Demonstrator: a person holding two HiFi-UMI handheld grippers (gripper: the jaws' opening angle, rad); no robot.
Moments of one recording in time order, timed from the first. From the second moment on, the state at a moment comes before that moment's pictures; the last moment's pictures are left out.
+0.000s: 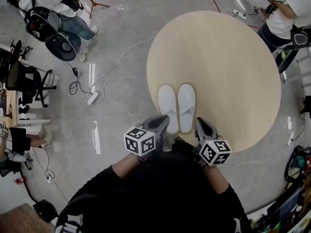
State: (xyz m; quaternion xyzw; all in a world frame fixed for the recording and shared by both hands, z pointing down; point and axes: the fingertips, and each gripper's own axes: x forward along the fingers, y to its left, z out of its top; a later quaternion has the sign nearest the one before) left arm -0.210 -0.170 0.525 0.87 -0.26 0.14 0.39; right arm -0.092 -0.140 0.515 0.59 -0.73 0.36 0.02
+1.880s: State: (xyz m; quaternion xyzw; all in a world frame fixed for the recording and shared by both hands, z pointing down) left arm -0.185 -0.246 0.694 0.74 -0.34 0.29 0.50; right arm -0.080 -0.232 0.677 0.52 -0.66 0.52 0.15
